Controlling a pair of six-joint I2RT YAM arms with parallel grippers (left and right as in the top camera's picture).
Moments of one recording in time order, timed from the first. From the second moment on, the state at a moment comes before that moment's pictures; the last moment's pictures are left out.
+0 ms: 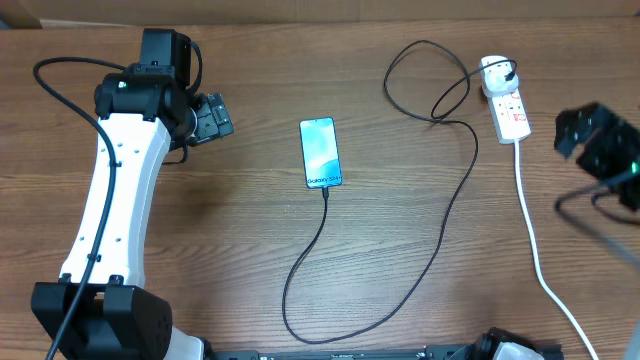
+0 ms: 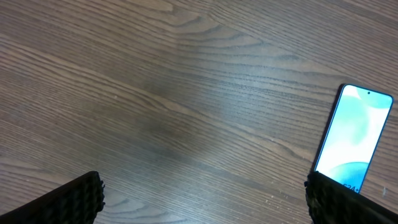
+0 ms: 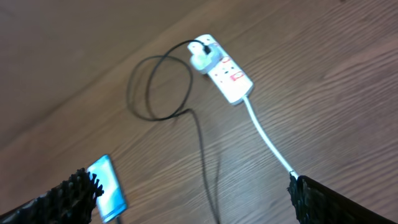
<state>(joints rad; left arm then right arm) -0.07 1.69 1.66 -1.20 -0.12 -0.44 -0.37 1.16 1.63 -1.27 -0.21 0.30</state>
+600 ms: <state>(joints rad) -0.07 1.69 1.66 -1.20 -0.12 -0.44 -0.37 0.83 1.63 -1.54 -0.25 0.28</state>
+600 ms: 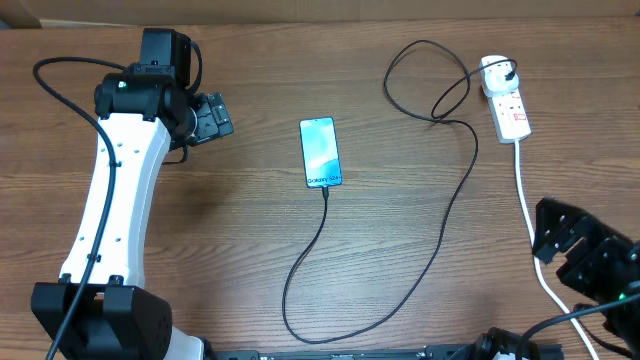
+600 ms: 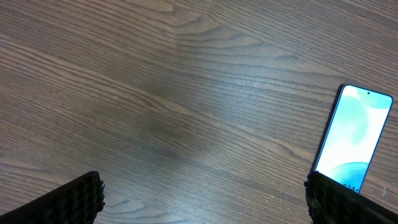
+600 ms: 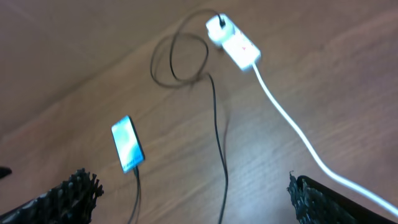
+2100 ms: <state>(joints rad) -0.07 1.69 1.66 -1.20 -0.12 -0.44 -0.37 0.68 1.63 -1.64 -0.25 0.23</state>
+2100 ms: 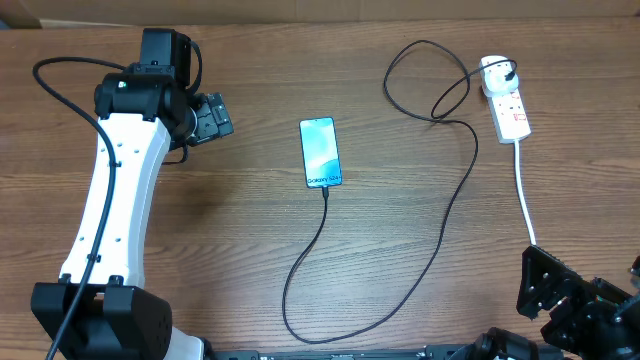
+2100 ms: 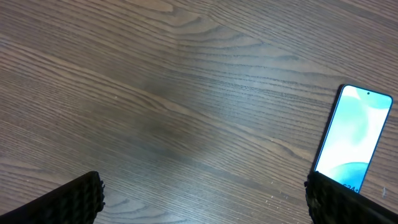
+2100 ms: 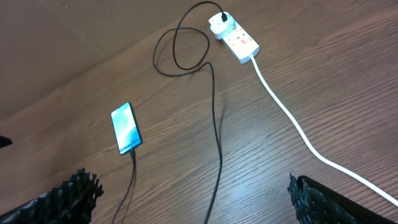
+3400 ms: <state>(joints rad) -0.07 1.69 1.66 -1.20 -0.12 -0.44 -0.16 0.68 1.63 -1.64 -0.25 0.23</state>
